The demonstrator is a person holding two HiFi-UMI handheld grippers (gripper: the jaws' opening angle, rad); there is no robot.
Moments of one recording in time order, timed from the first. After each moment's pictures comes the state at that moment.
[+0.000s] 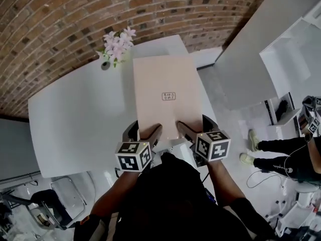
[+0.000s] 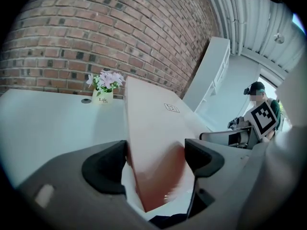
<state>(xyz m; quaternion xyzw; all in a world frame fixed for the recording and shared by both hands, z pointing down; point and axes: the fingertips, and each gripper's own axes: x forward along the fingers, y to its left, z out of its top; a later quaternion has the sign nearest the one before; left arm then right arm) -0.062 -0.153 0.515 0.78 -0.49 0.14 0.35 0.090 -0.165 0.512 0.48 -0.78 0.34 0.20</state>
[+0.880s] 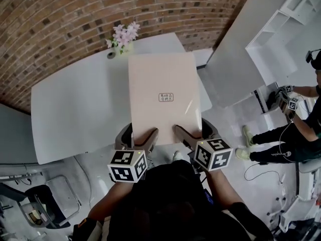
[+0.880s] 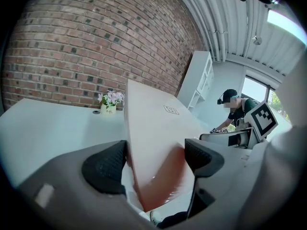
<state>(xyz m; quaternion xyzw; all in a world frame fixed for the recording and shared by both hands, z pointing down) -0.095 -0.004 0.436 0.81 -0.50 0.10 0.29 0.058 -0.012 0.433 0.50 -0.80 0.29 0.16</state>
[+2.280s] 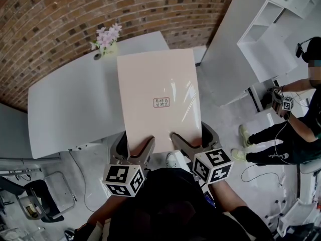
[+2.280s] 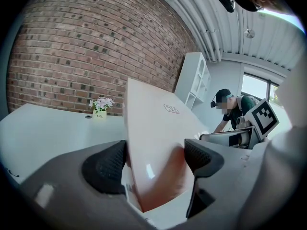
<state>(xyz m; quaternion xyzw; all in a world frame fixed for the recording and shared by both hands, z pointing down) 0.009 0.032 0.395 0.81 -0.52 0.08 0.26 0.159 0.019 0.393 0.48 -0.83 0.25 0.15</state>
